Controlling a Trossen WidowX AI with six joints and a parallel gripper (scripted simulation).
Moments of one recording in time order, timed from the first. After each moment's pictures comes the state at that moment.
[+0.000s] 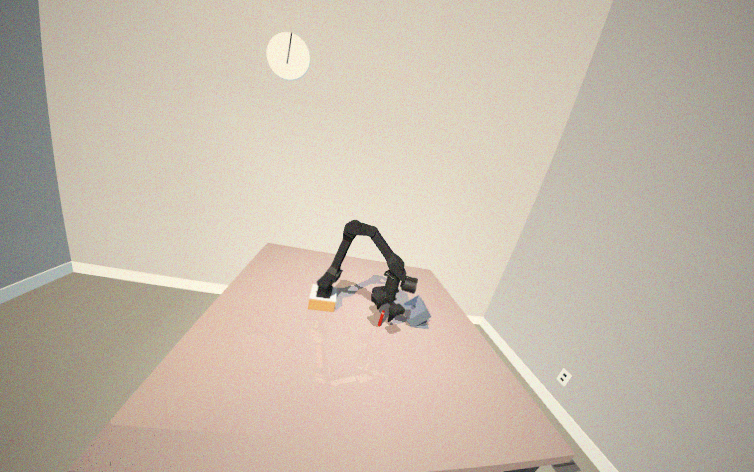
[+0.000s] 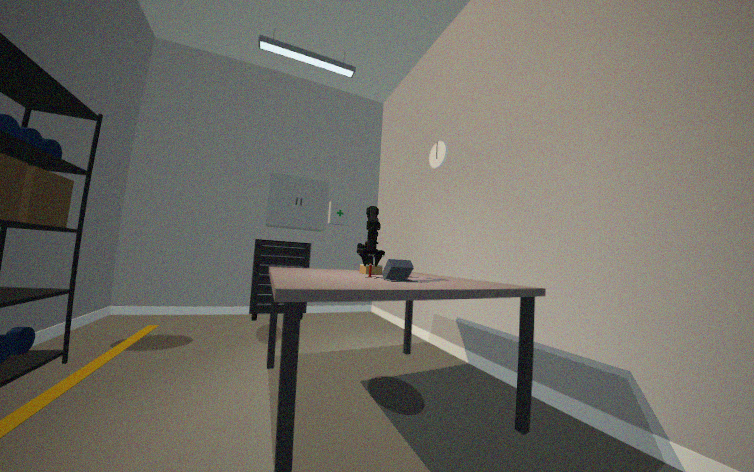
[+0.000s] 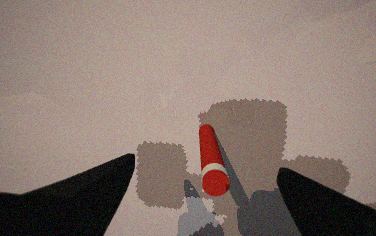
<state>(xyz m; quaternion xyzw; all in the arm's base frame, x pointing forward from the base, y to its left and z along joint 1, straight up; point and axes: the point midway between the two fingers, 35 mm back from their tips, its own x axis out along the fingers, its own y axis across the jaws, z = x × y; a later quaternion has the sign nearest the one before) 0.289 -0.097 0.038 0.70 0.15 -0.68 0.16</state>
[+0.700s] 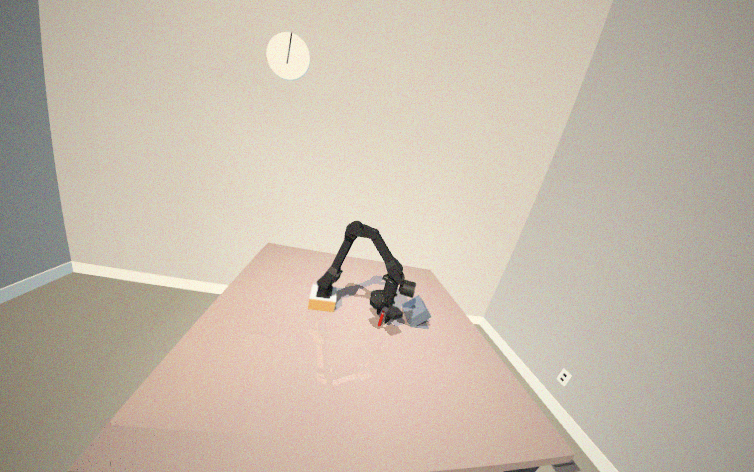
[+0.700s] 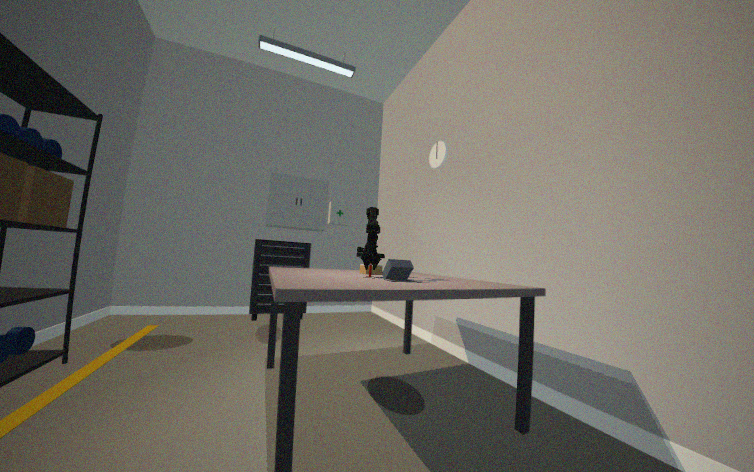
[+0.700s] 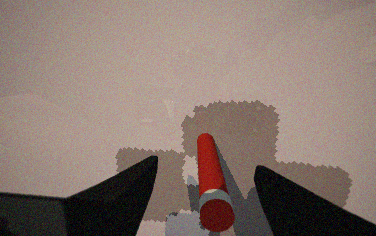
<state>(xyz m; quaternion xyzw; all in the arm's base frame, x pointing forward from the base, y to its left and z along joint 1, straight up) 0.287 -0.096 0.018 0.70 0.15 -0.68 0.16</state>
